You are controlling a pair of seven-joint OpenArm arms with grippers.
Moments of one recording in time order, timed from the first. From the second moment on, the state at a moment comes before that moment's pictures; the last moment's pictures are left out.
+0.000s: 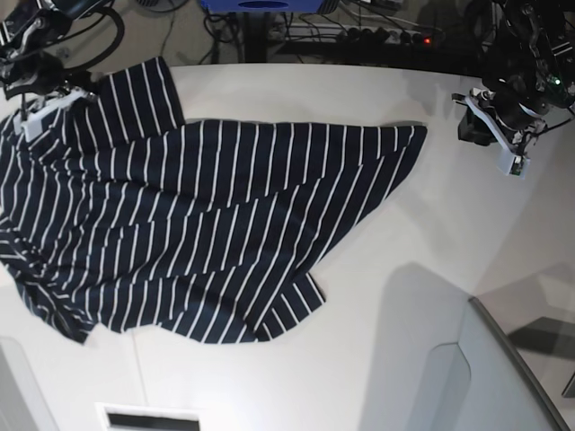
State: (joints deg) left arm 22.2 -17.4 -30.3 93.7 -22.5 -37.2 49.5; right arm -6.7 -6.8 60.6 82.7 13.3 40.2 -70.1
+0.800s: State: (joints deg) left arm 27.6 -10.5 -31.5 88.7 -31.1 -41.1 48.9; right arm -8.3 -4.4 60.5 82.7 12.7 40.2 -72.0
